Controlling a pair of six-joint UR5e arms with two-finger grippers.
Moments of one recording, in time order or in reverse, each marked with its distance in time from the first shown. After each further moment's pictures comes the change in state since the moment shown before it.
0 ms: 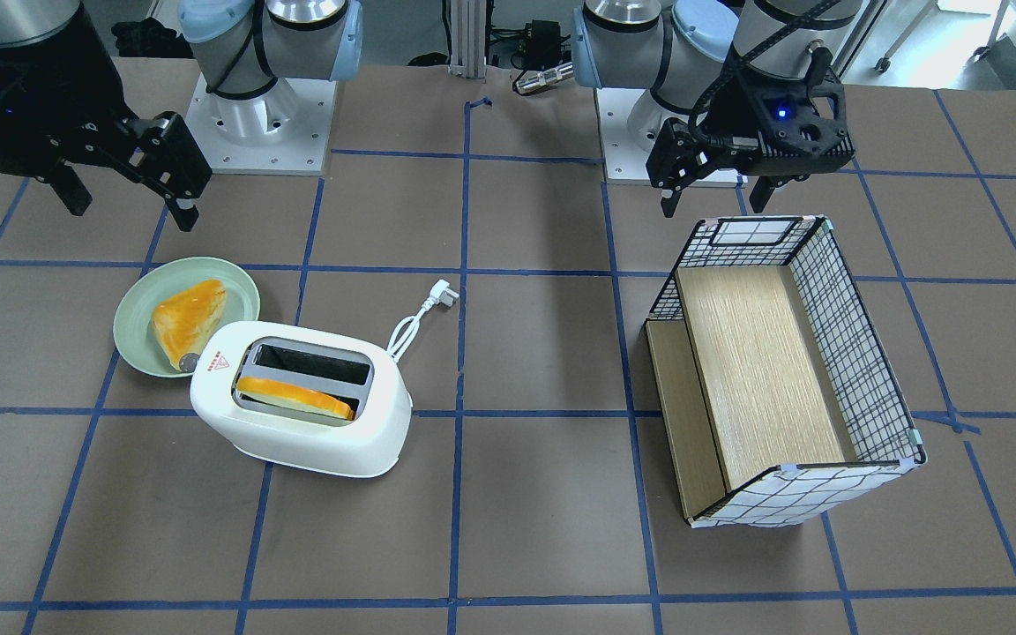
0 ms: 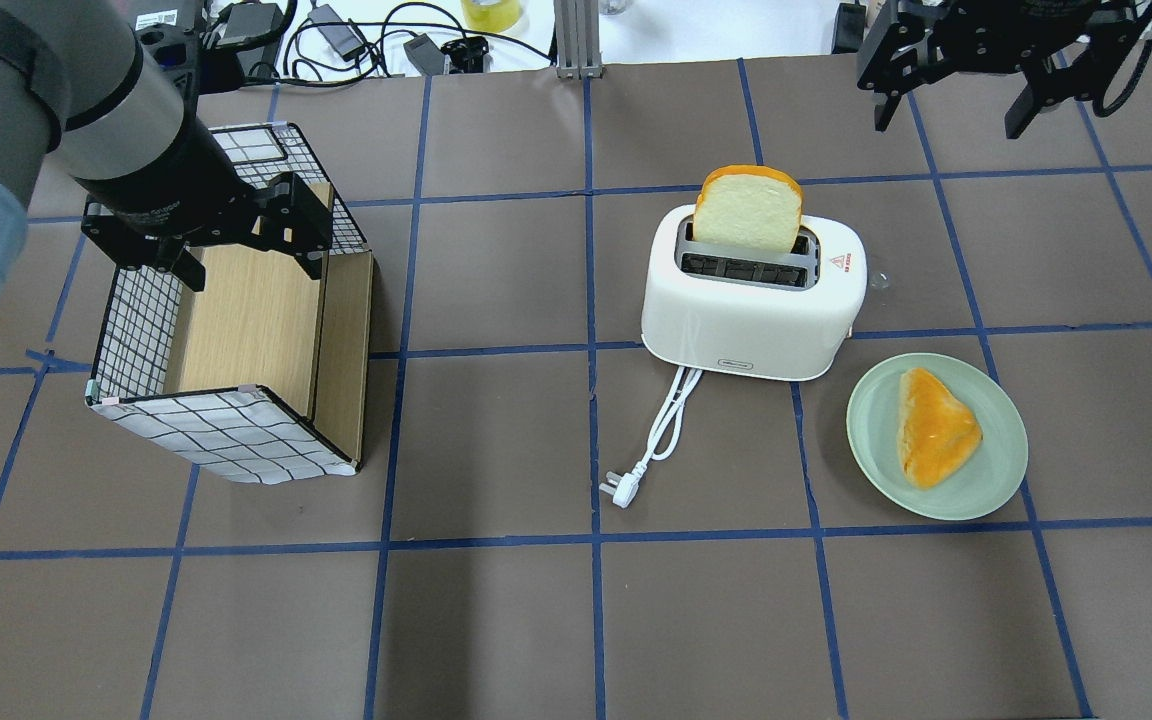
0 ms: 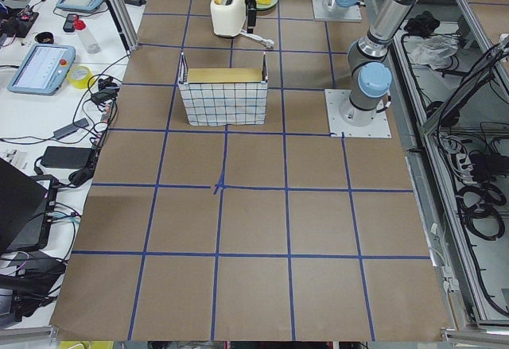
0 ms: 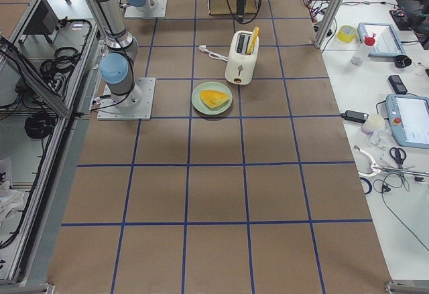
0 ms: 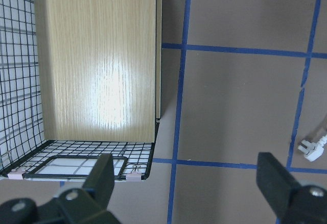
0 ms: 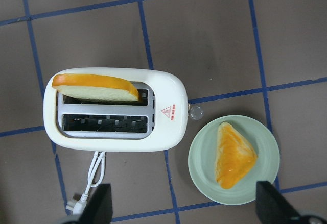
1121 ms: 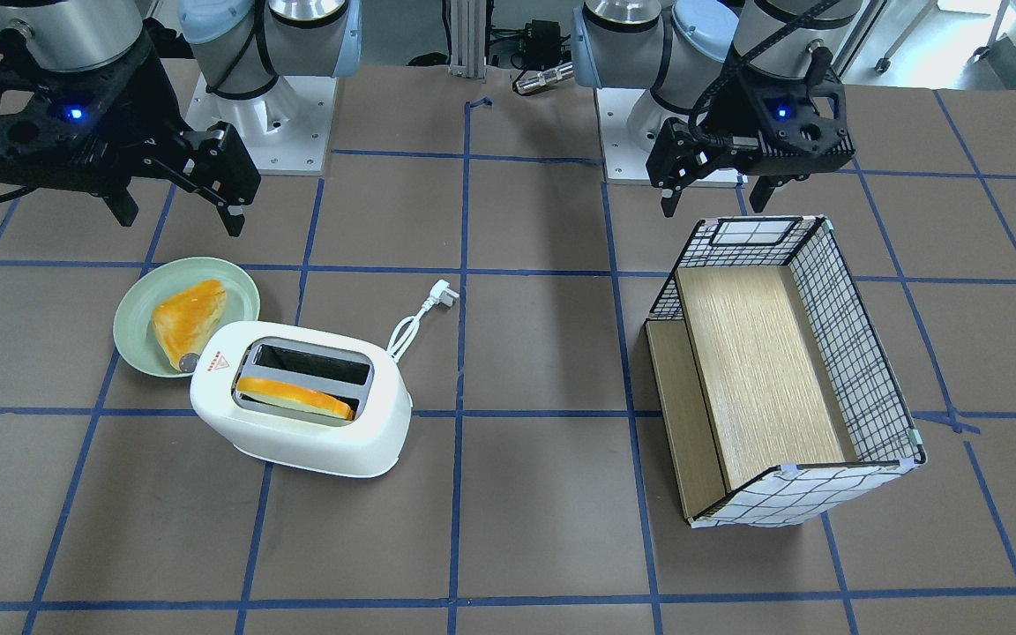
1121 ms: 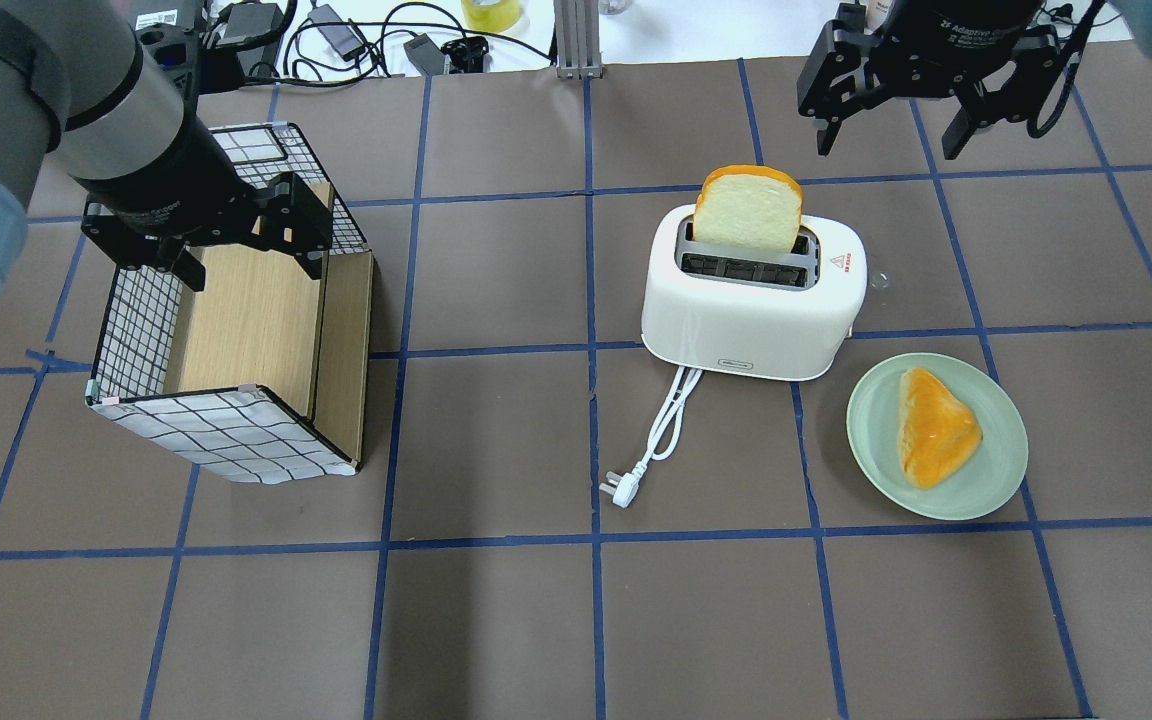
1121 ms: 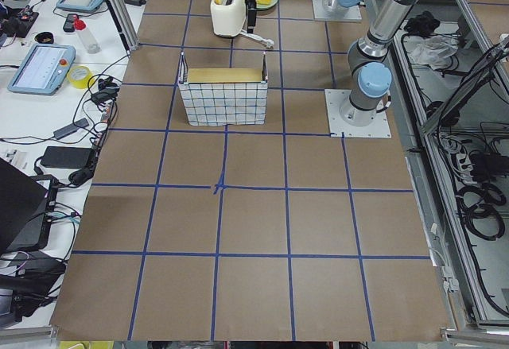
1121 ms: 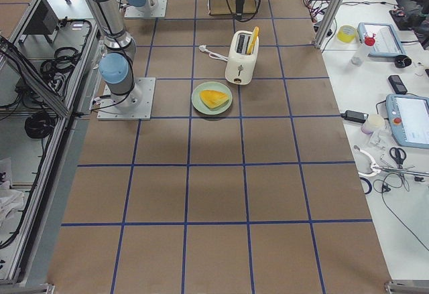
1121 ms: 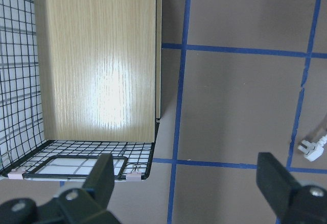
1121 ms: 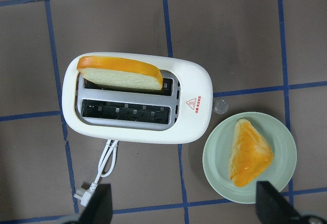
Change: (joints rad) left arm 0.000 0.001 0.000 0.000 0.000 0.000; right arm 0.055 0.017 0.012 -0.008 -0.020 -0.004
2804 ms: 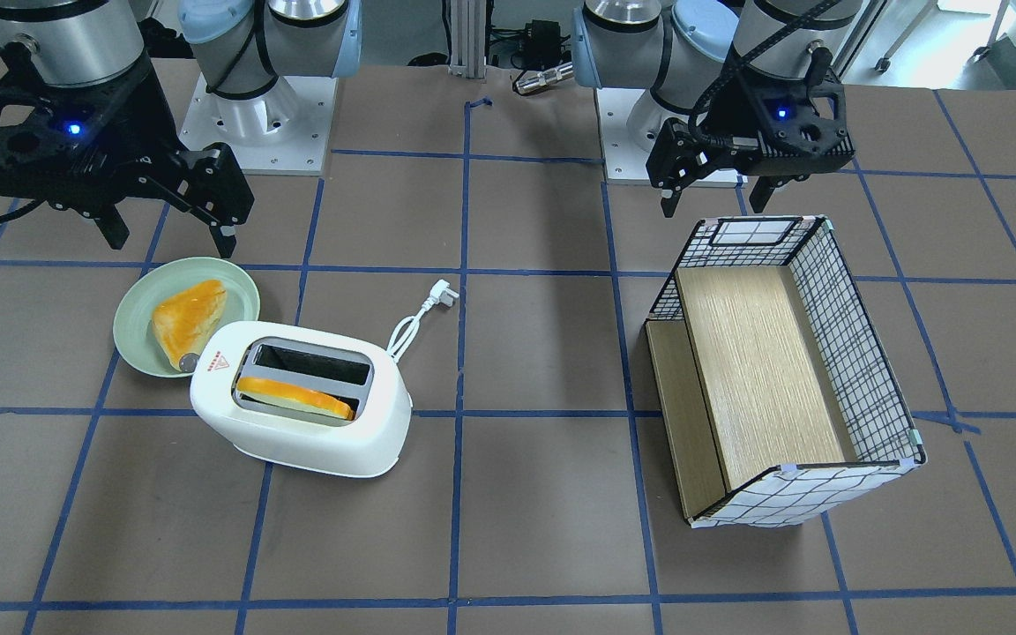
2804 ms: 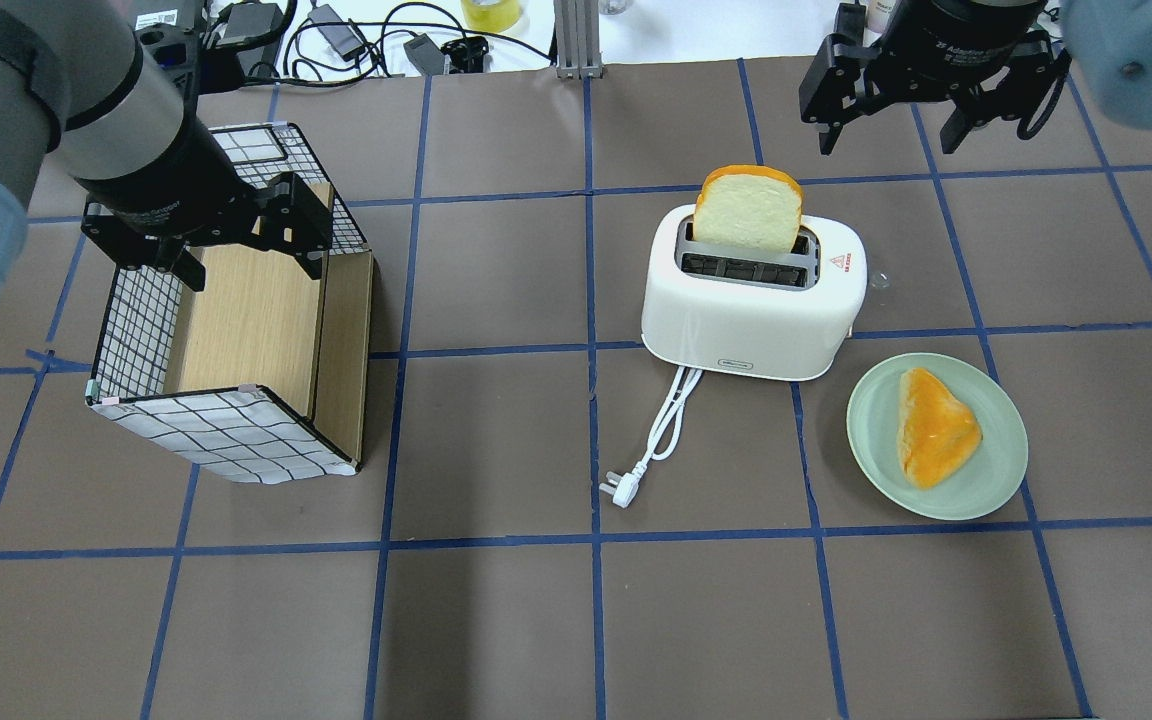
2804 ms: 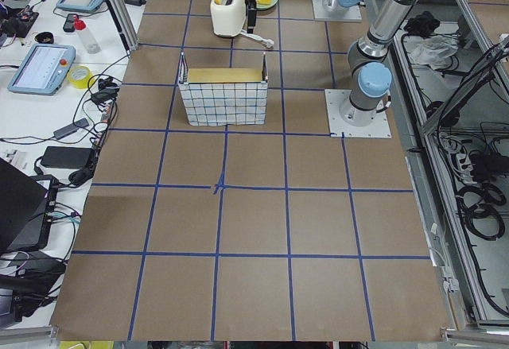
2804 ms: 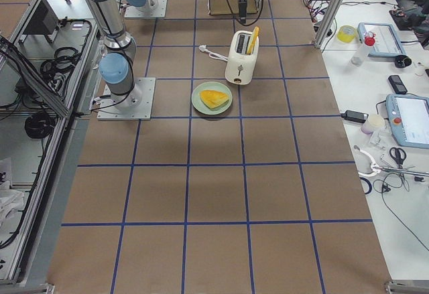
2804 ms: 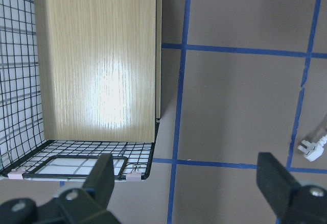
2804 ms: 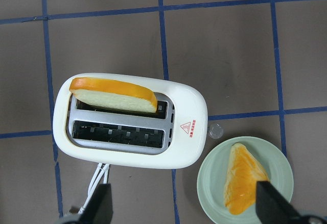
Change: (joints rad) left arm 0.000 -0.001 0.000 0.000 0.000 0.000; right arm -0.007 -0.019 0.074 -0.137 -0.016 -0.028
